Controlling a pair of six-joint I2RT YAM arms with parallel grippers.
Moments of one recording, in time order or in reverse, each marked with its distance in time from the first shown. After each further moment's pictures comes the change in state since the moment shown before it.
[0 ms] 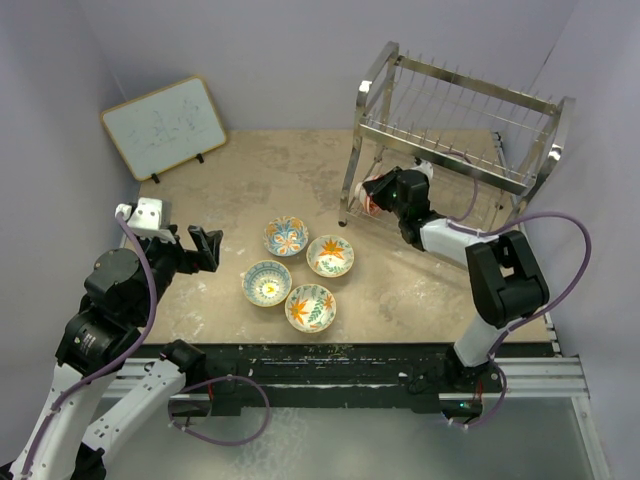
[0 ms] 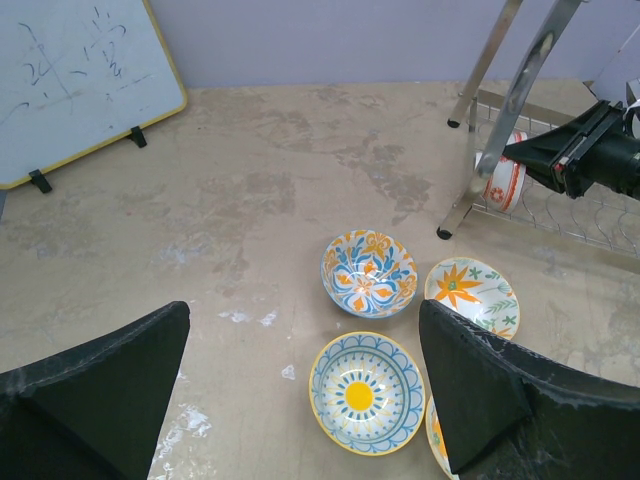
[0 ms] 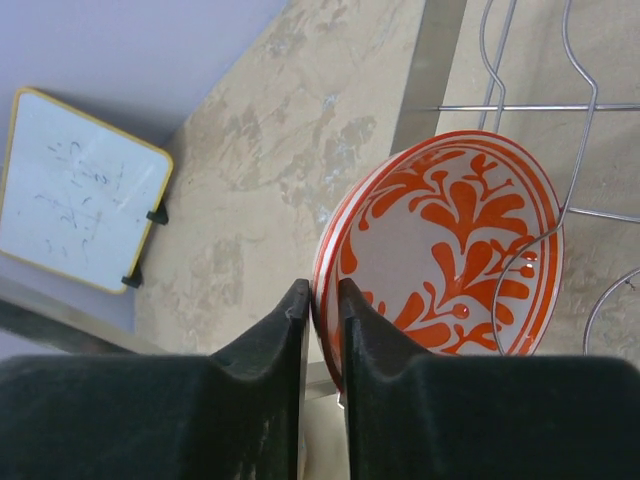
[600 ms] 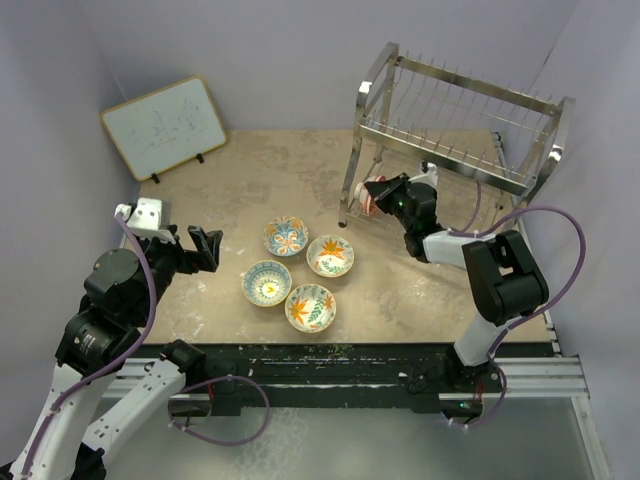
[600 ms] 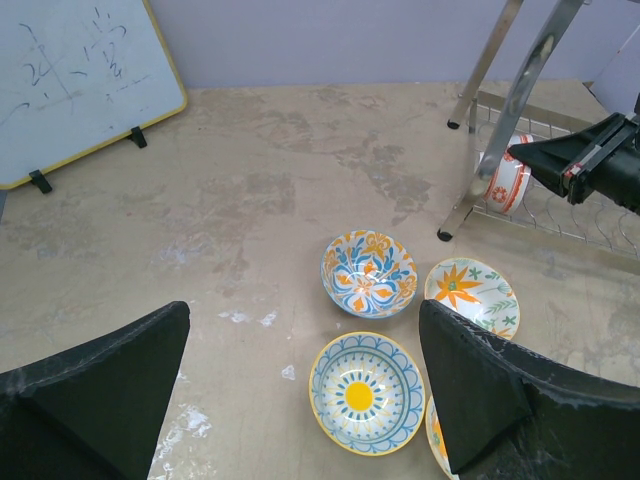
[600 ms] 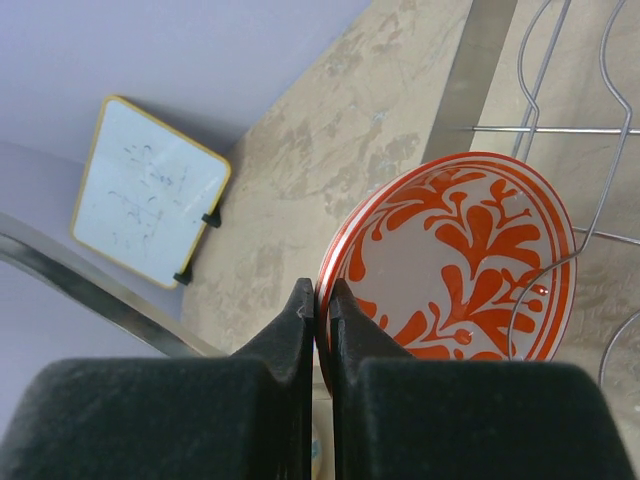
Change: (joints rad) left arm 0.000 -0.002 0.000 0.000 0.000 0.000; right arm -0.033 0.018 -0.127 0.289 -0.073 0.027
